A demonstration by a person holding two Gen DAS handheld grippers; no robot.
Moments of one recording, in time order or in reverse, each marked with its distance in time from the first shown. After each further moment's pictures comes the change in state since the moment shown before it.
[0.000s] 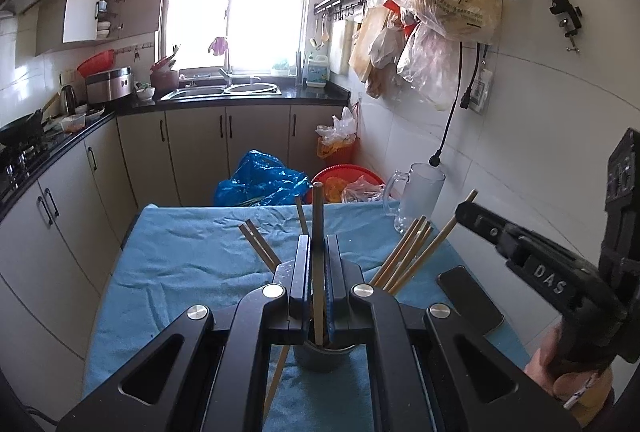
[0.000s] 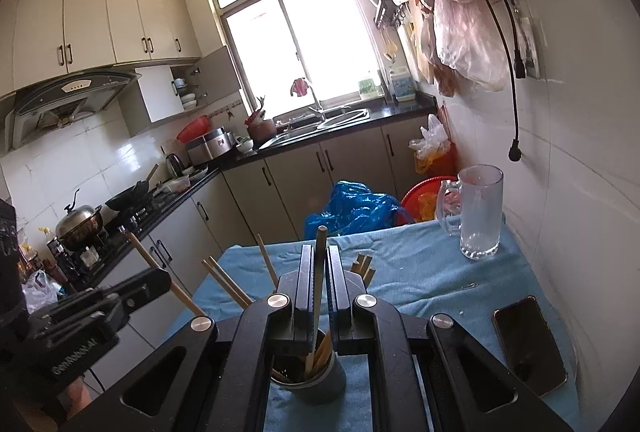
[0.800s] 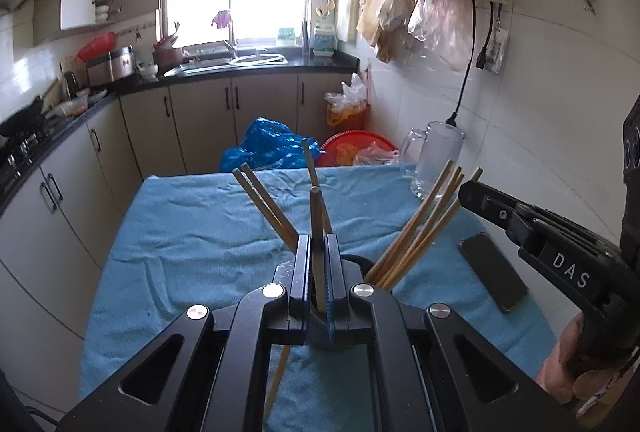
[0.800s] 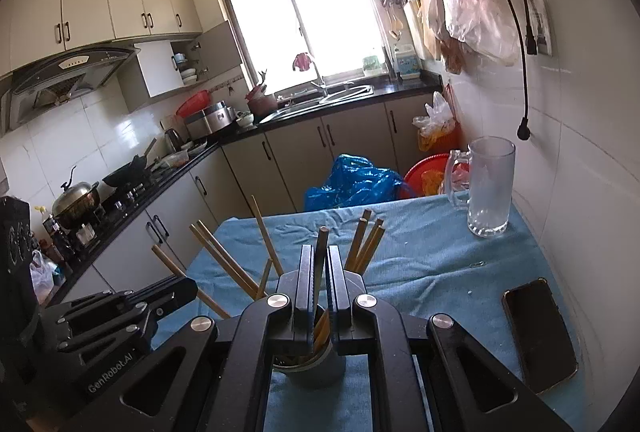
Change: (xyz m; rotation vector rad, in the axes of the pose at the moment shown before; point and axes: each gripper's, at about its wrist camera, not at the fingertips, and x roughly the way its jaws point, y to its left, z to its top) left arm 0.034 0.001 -0.031 0.035 0.092 0.051; right arm 0.030 -0.001 -0.023 -0.021 0.093 0.000
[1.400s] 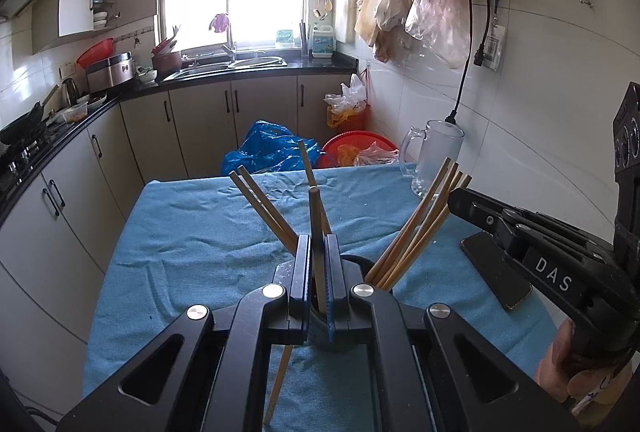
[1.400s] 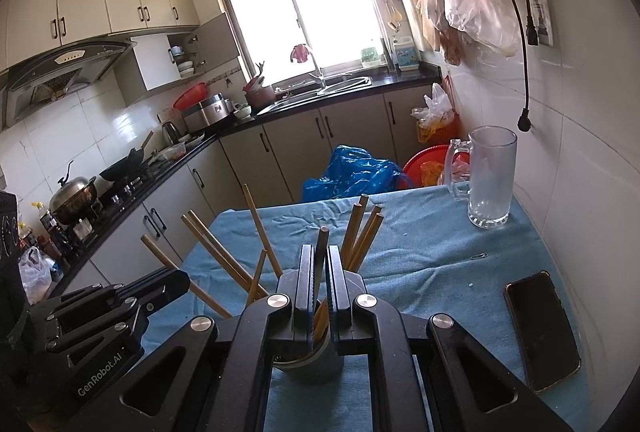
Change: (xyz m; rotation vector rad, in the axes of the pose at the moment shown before) left arm -0.001 -0.003 -0.001 0.009 0.000 -0.002; right arm 0.009 -0.002 -0.004 0.004 0.024 -0.004
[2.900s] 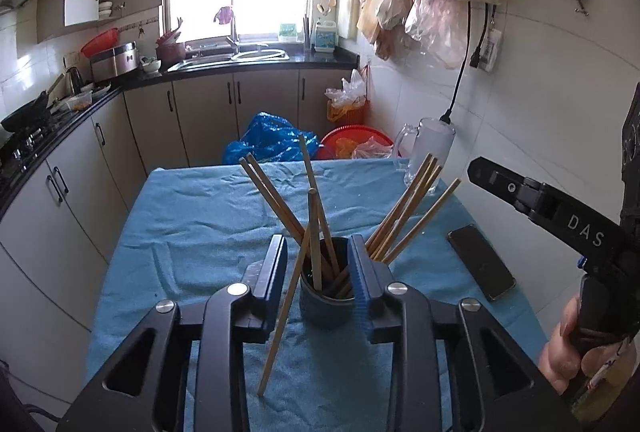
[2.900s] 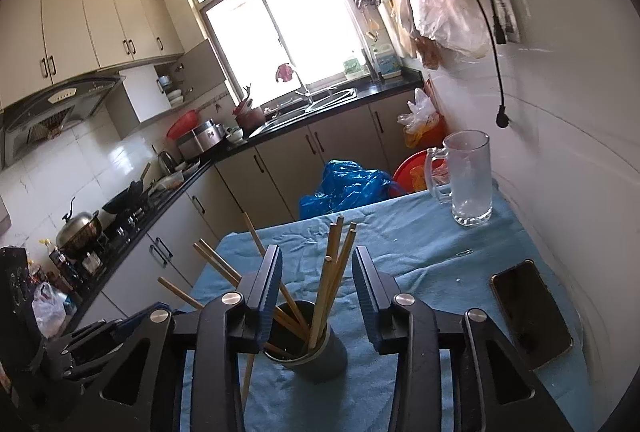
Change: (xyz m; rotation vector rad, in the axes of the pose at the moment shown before) left arm -0.040 0.001 -0.009 -0.026 0.020 -0.007; right arm -0.046 -0.013 0.007 0.105 -0.057 -0.008
